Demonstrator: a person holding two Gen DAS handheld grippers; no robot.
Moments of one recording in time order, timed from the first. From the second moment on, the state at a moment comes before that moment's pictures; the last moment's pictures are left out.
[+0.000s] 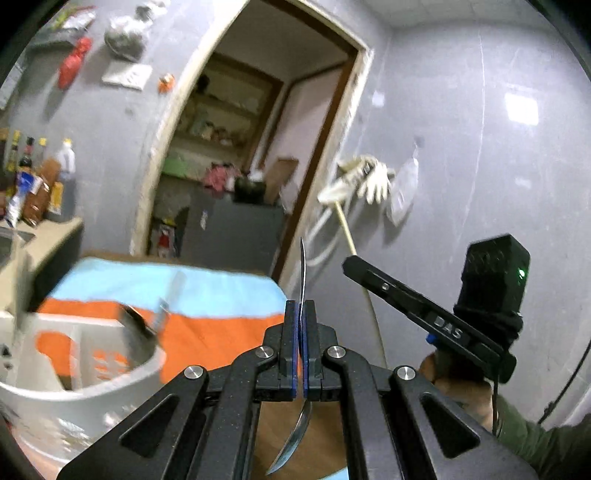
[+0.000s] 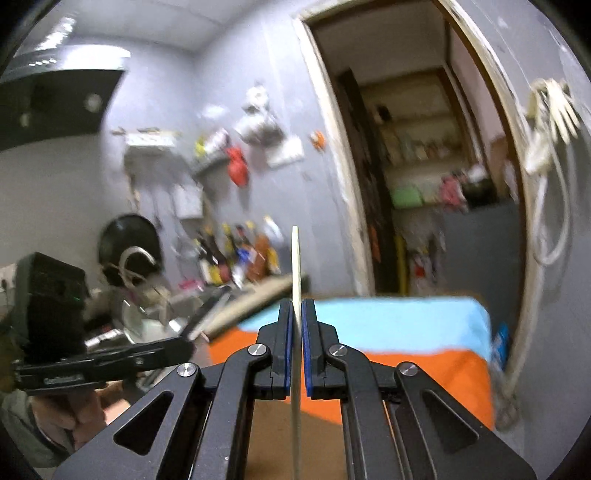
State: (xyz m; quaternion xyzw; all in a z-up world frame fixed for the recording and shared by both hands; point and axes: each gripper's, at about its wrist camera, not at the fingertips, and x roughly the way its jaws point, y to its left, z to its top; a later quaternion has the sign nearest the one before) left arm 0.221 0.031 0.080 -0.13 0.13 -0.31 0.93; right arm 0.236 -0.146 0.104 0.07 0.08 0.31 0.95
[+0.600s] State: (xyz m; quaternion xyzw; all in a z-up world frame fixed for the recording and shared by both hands) left arm 0.221 0.177 0.116 -0.20 -0.01 -0.21 0.96; right arm 0.270 -0.034 0.134 0.15 -0.04 0.40 0.90
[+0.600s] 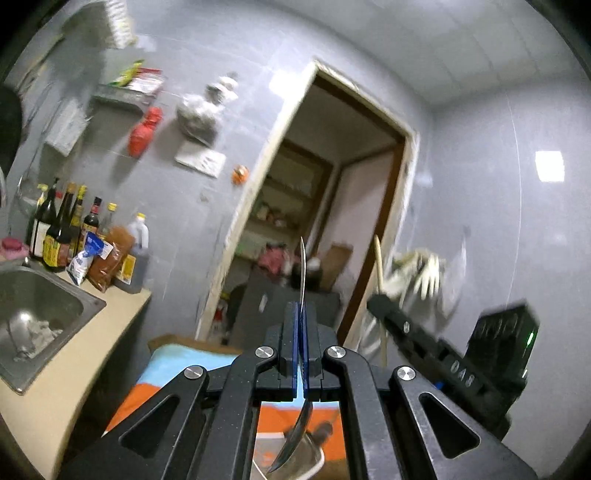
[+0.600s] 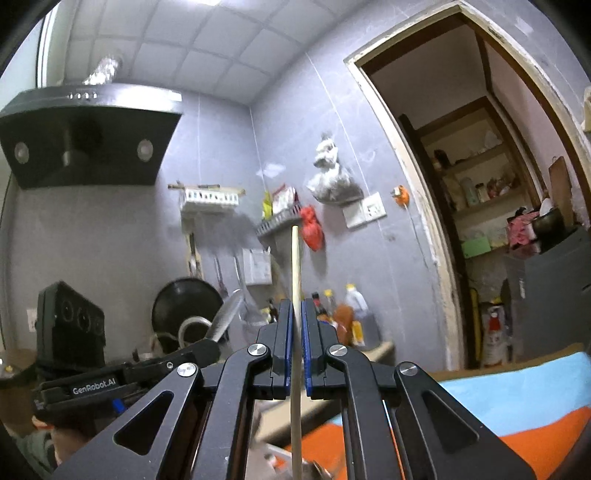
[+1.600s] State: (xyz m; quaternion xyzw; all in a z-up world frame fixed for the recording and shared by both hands) left arm 0.231 0.258 0.052 -0.32 -0.11 -0.19 0.92; right arm 0.282 0.001 0.087 0.17 -0.08 0.39 0.90
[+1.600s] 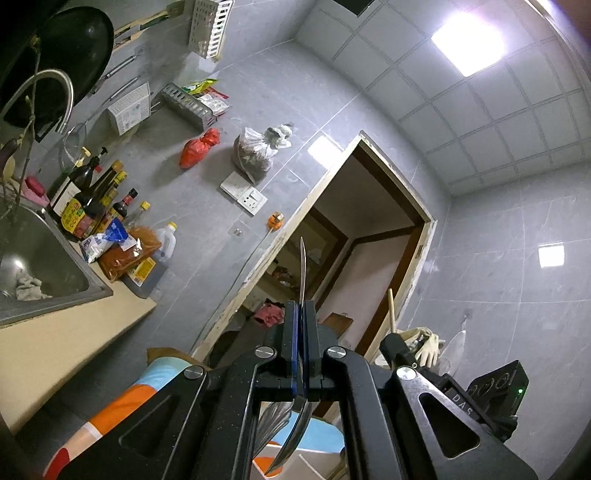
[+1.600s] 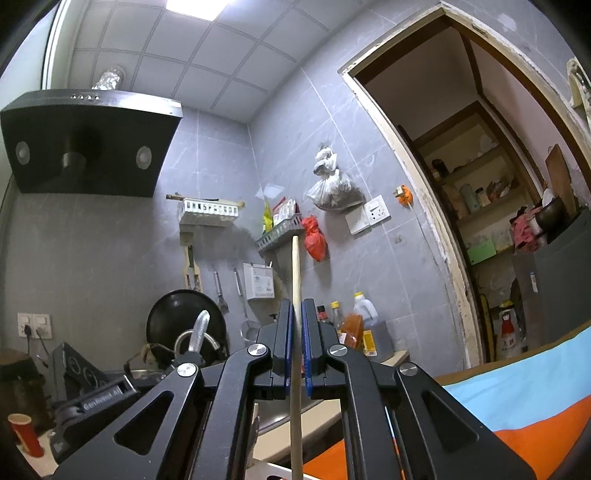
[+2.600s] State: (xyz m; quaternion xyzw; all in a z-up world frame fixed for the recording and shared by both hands) left arm 0.225 0.244 0.036 -0.33 -0.08 -0.17 0.93; right arm 0.285 -0.009 0.079 0.21 -0.06 0.40 0.89
